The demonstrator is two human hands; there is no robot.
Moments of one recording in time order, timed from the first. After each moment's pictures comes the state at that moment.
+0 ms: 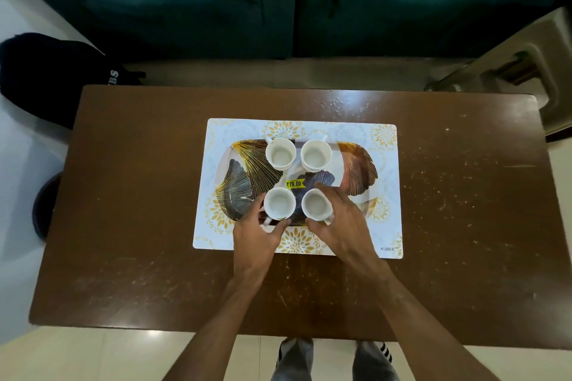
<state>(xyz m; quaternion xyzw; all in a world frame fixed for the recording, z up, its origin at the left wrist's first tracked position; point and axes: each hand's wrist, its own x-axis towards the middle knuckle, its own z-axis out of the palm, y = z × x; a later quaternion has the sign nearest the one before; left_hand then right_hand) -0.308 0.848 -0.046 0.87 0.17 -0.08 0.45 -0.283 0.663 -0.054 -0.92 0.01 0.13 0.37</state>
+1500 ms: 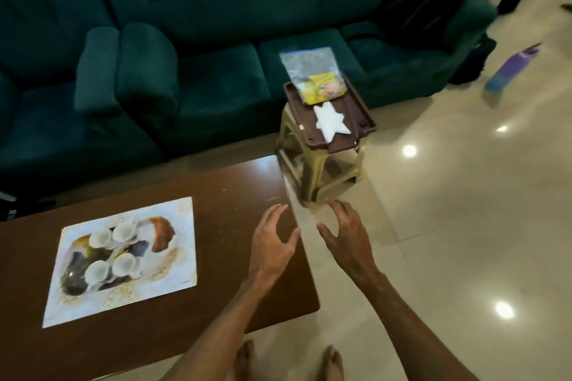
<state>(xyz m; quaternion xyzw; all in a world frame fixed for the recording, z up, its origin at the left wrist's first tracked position) -0.380 0.309 0.180 0.89 -0.07 -0.12 0.43 -0.419 0.138 0.176 -0.92 0.16 -0.01 0.35</state>
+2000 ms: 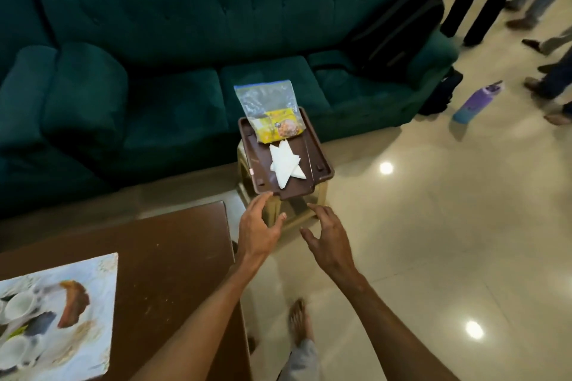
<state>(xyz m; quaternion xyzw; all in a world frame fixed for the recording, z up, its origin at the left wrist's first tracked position) -0.217 0.105 0.171 0.89 -0.05 -0.08 0.45 -0.282 -0.048 0.163 -0.91 0.17 -0.01 0.38</state>
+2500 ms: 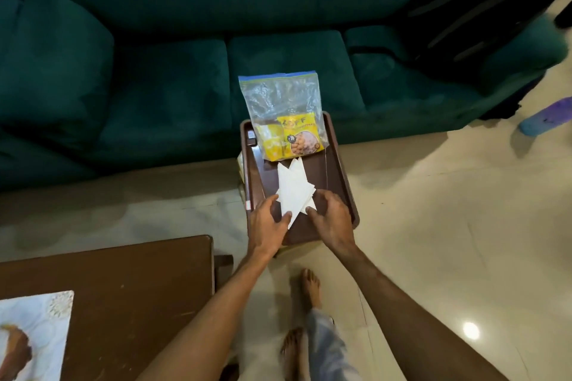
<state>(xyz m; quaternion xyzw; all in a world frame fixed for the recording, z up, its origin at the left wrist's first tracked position) -0.007 0.018 0.052 0.88 0.10 -0.16 0.44 -0.023 -0.134 0.057 -0.88 0.21 0.09 0.43</state>
